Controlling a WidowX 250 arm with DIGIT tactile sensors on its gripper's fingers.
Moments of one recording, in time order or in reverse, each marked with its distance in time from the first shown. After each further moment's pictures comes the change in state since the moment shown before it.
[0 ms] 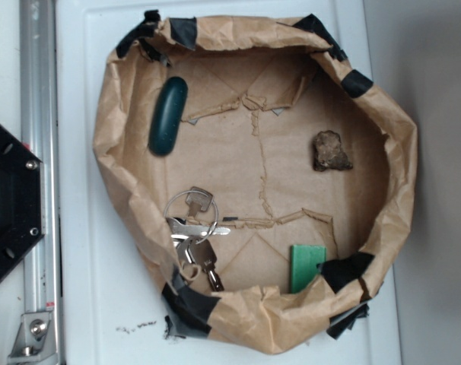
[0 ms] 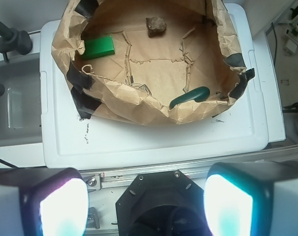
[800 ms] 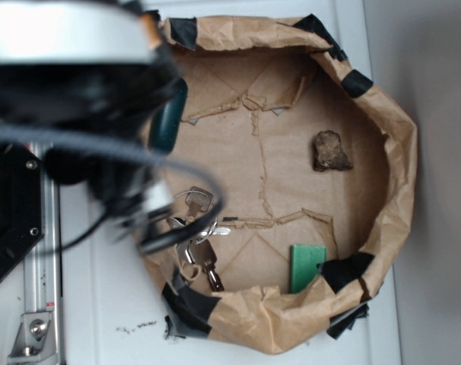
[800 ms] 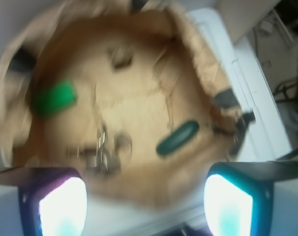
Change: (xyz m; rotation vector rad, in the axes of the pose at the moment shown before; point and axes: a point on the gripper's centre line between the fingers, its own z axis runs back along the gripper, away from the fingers) arm 0.089 0.035 -0.062 0.060 -0.021 0.363
